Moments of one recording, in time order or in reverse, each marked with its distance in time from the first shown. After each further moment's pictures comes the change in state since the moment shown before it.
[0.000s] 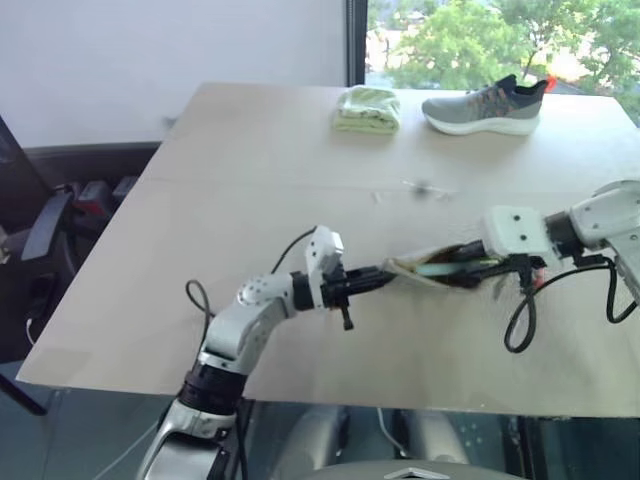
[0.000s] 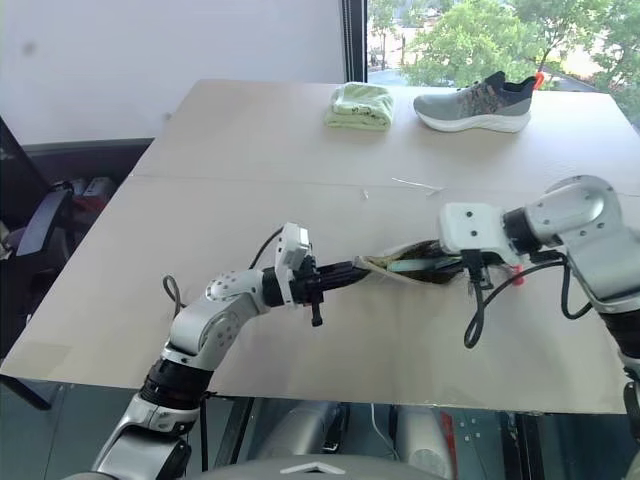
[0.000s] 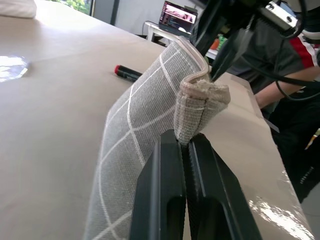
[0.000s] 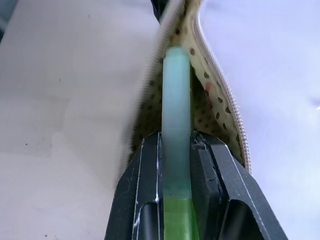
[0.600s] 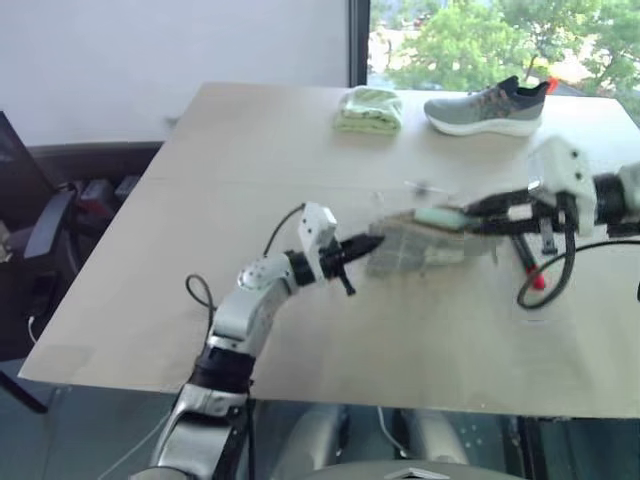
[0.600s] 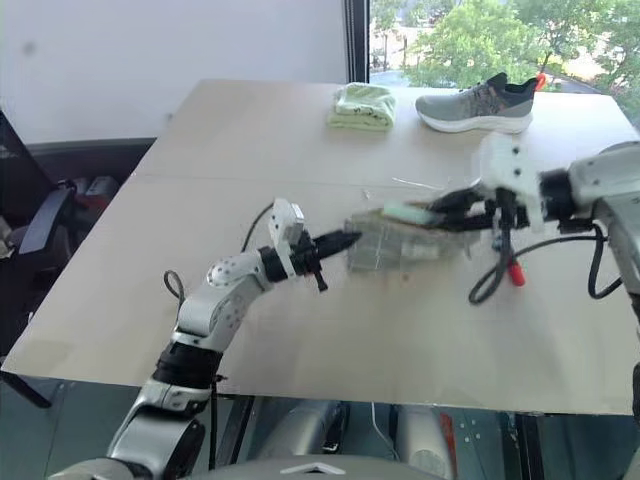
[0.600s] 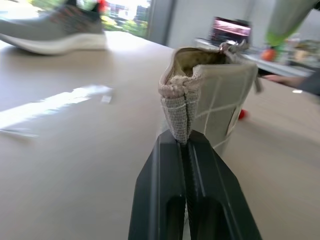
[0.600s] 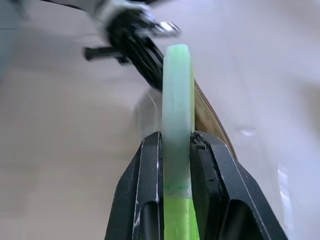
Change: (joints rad) left arm -0.102 -0.059 0.087 0.157 0.116 -0.173 0.174; right arm -0.076 -0.017 -0.146 0.082 0.158 0.156 -0.149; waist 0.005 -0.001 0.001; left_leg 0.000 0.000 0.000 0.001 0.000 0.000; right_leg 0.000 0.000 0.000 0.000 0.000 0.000
